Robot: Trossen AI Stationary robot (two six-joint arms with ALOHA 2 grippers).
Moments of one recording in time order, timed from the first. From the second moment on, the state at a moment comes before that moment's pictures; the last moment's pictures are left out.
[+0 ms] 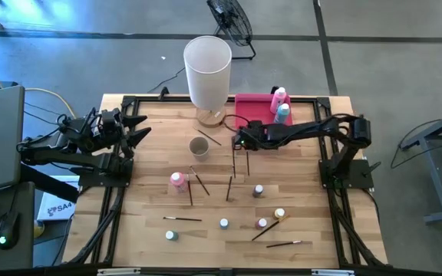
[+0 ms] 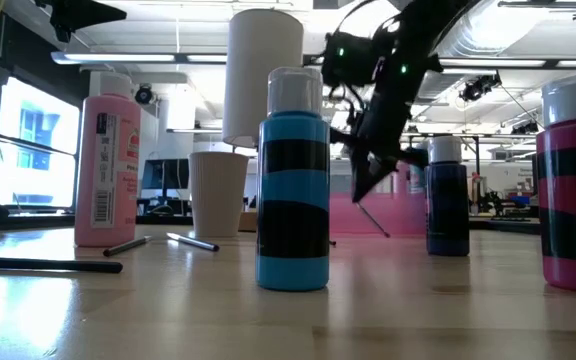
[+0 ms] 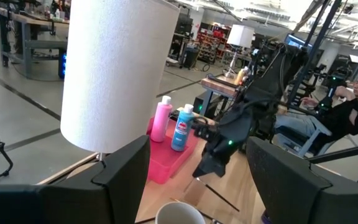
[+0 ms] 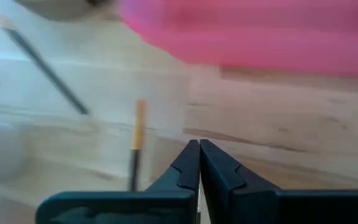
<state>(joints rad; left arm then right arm) -0.06 0.24 0.65 -0.37 -0.51 -0.26 -0.18 1.74 1.10 -0.50 0.31 1.24</state>
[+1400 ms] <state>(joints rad) -0.06 0.64 0.65 -0.05 -0.27 -0.32 -0.10 1.44 1.10 0.42 0.10 0.49</state>
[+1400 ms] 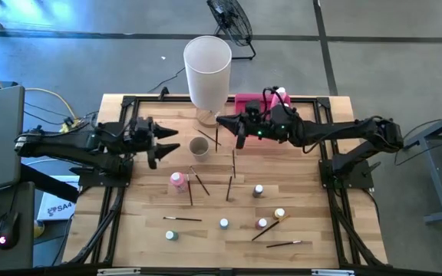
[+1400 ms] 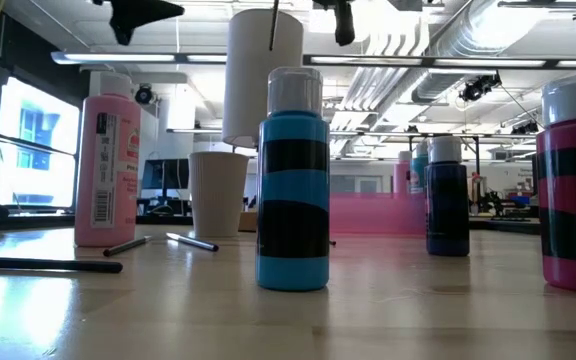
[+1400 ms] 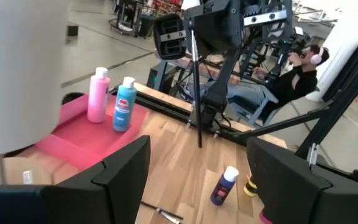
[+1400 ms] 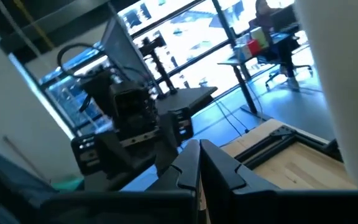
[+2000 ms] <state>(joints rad) 0.19 0.85 0.65 0.24 0.18 -0.43 -0.05 1.44 1.10 0.43 0.08 0.36</state>
